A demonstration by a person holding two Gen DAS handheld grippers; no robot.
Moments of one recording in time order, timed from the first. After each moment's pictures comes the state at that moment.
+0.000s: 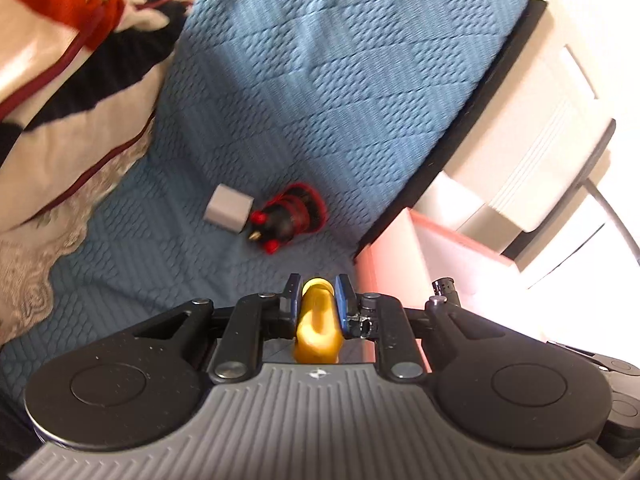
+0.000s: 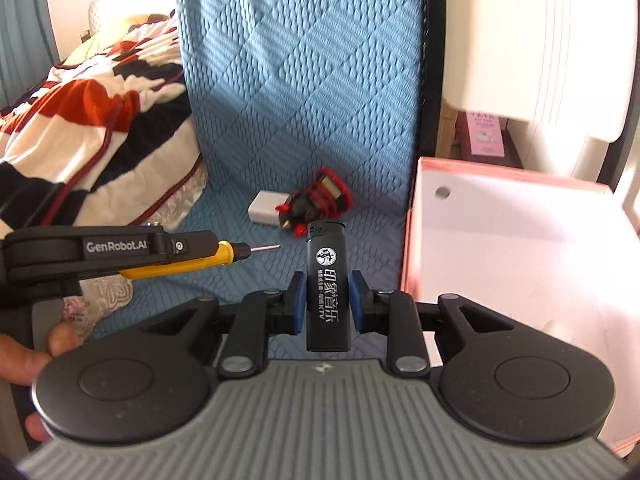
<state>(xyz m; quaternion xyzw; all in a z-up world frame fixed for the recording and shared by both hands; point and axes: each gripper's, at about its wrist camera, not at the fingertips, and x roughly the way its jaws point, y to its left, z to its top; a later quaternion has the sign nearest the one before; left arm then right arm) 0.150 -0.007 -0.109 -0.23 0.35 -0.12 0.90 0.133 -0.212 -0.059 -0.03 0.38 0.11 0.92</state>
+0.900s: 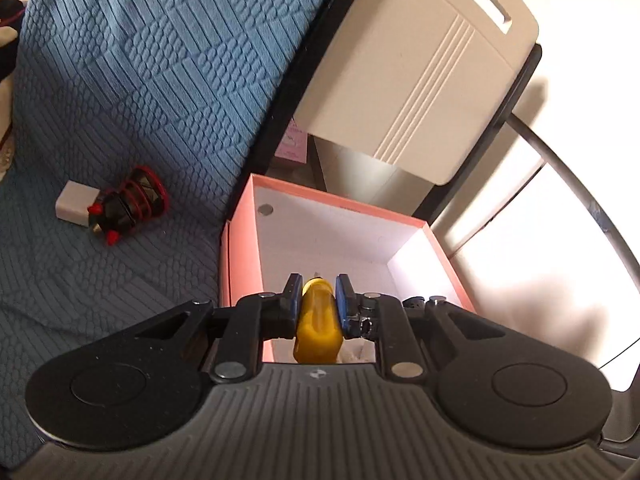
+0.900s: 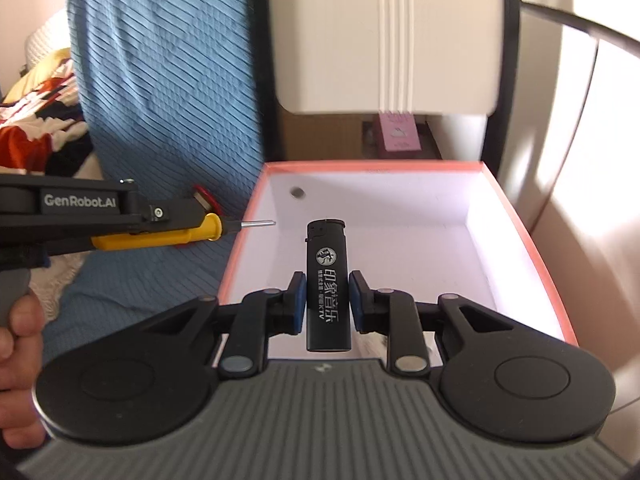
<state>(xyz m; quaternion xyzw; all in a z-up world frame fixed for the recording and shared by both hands) 0.170 -0.160 -0.085 -0.18 0.37 -0.21 0.89 0.123 -0.340 -0.054 0.00 0.38 0.01 0.93</state>
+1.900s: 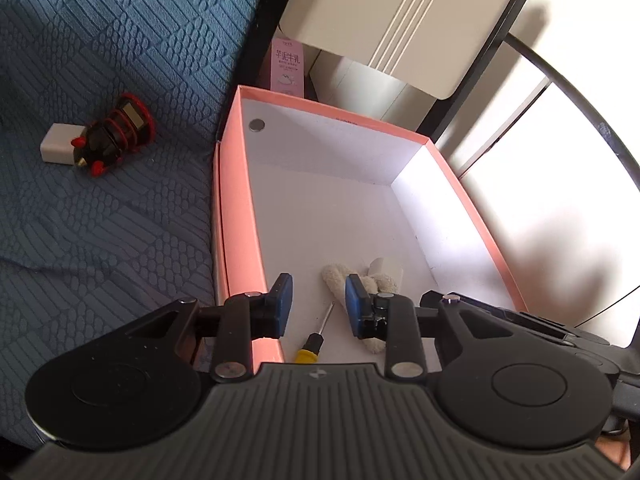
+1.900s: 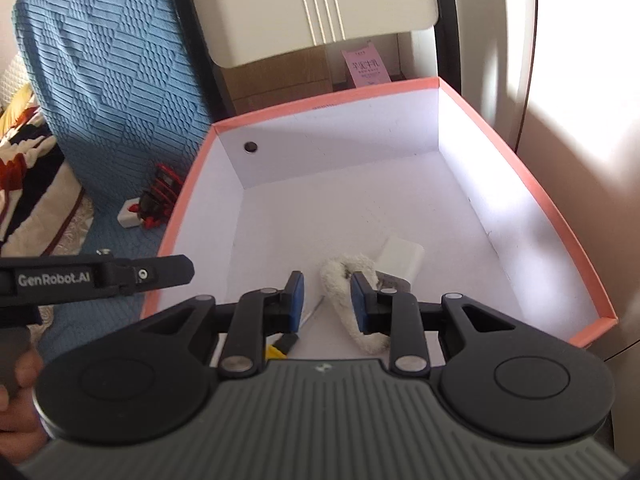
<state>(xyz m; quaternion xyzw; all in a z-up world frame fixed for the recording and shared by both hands) 0.142 -0.179 -0.117 -0.13 0.43 -0.20 0.87 0.101 -0.375 -0.087 0.08 0.40 -0.01 0.91</state>
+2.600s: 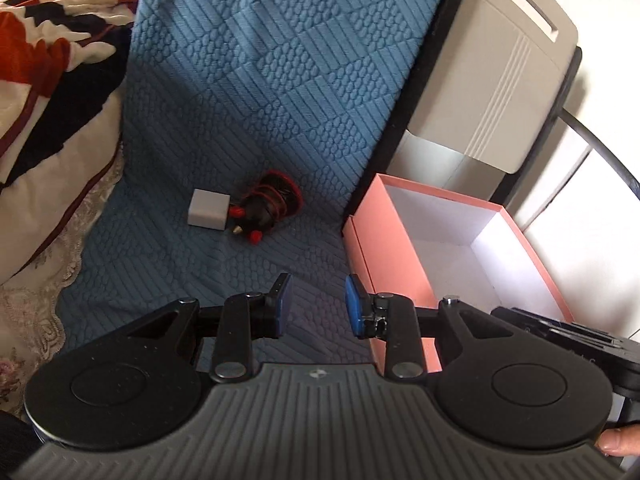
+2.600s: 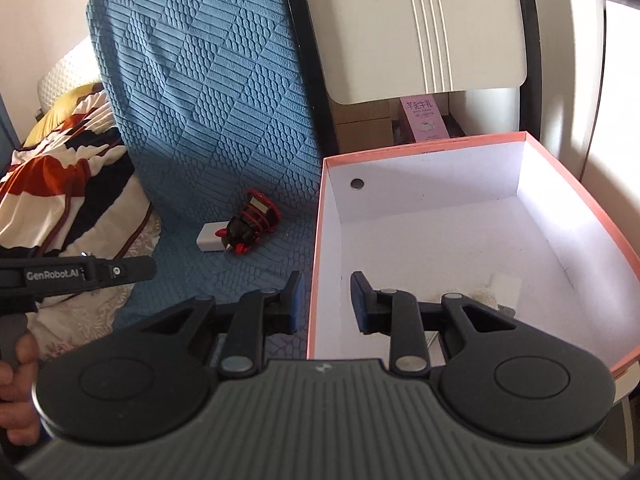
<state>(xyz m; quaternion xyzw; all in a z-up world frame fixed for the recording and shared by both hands) 0.125 -0.023 -0.084 -0.12 0.37 -0.13 0.91 0.100 -0.273 -0.062 0.07 0.35 0.04 0.93</state>
